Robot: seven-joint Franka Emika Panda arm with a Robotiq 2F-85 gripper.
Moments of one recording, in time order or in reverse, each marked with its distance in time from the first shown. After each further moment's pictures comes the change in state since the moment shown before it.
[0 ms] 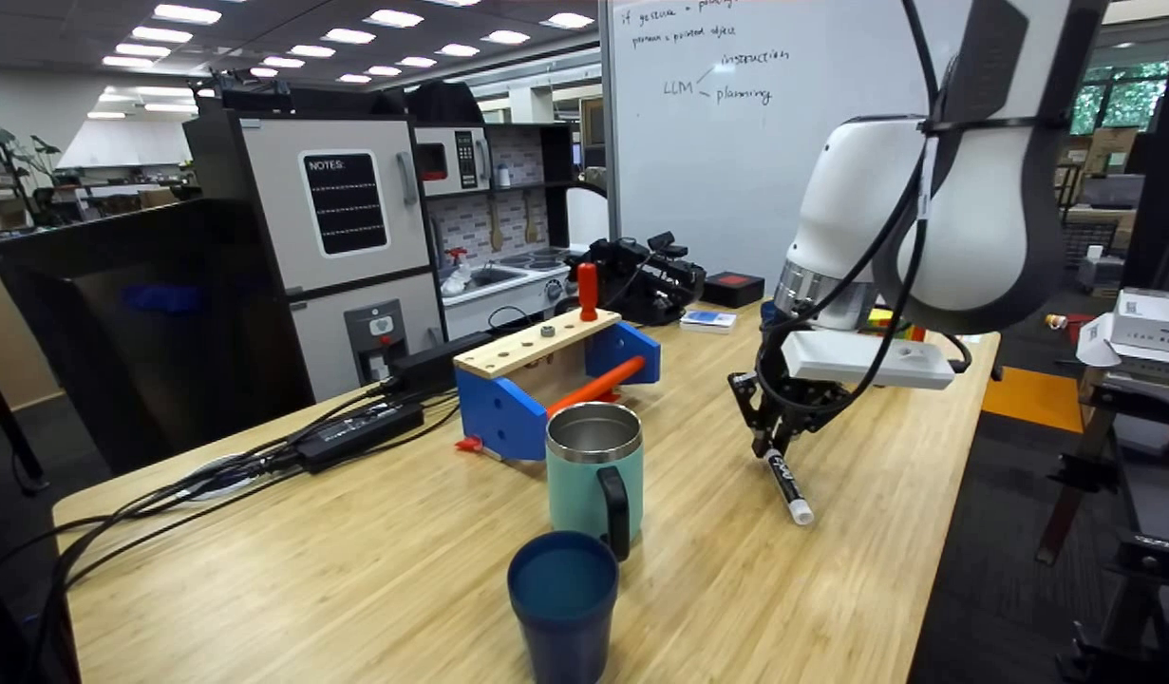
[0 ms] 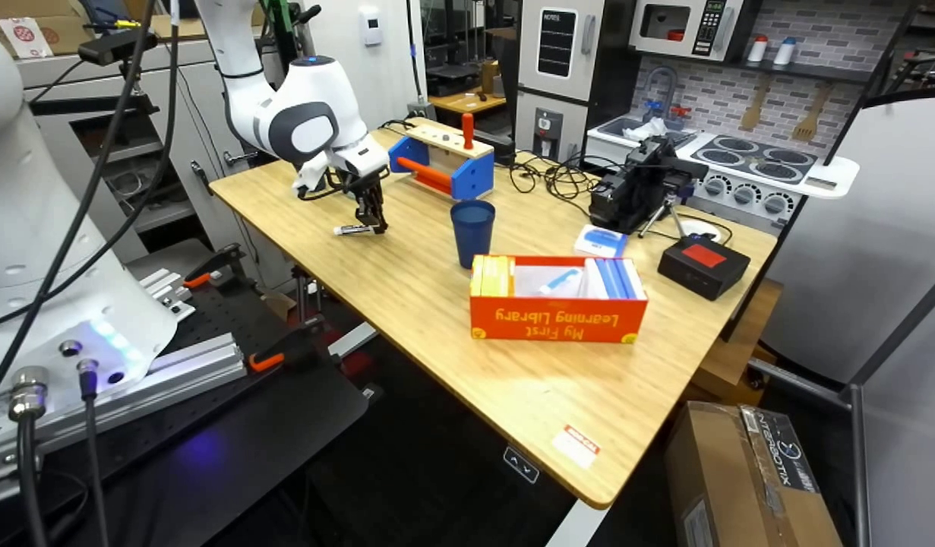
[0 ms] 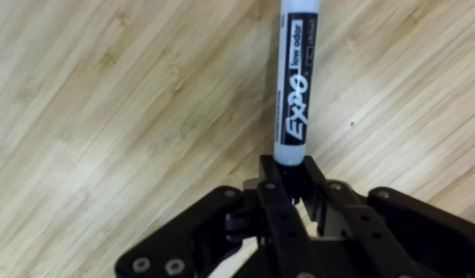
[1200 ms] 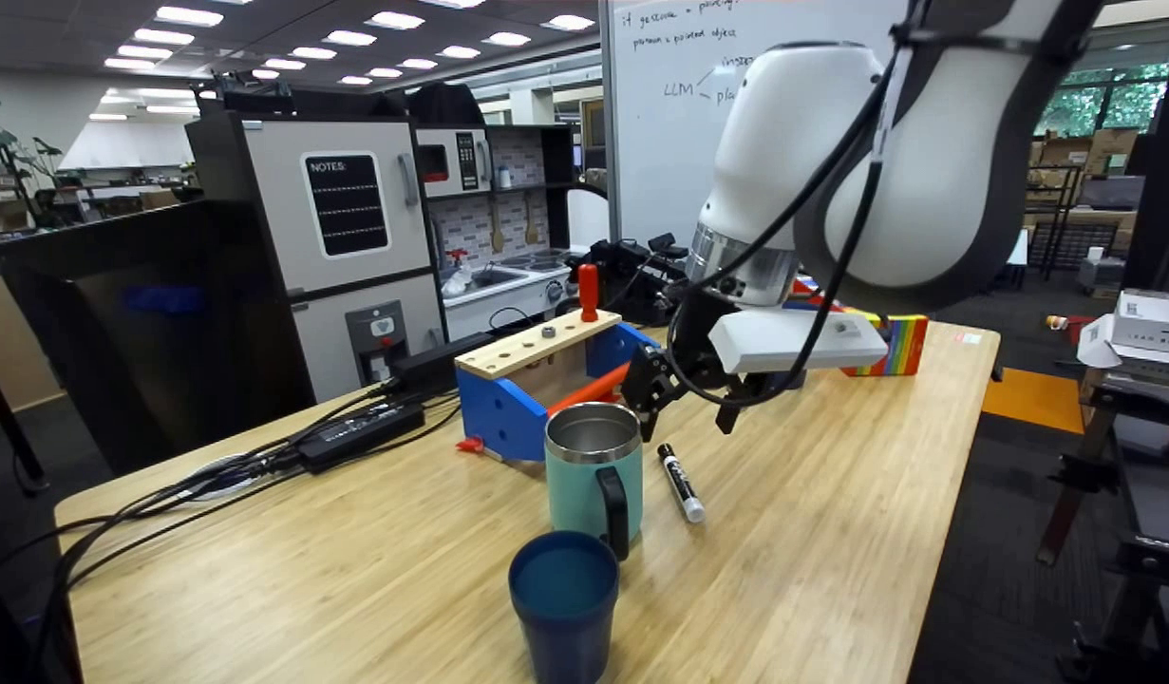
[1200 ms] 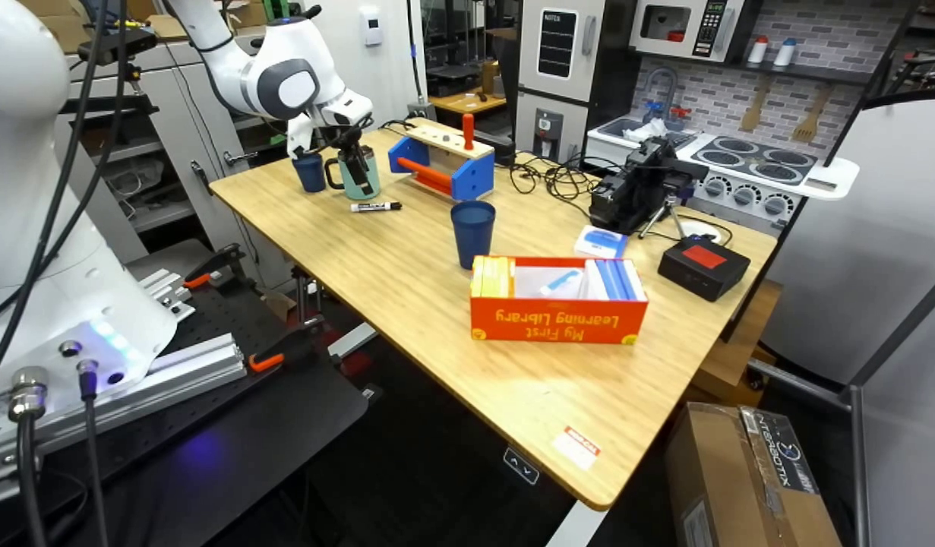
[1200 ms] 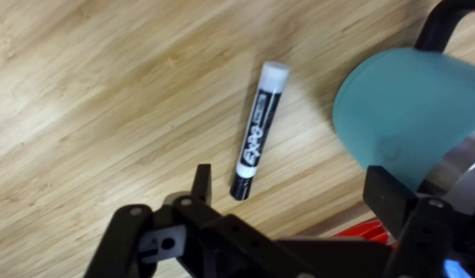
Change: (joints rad) arm 0.467 -0.034 -0.252 0.161 0.144 -0.172 -0.170
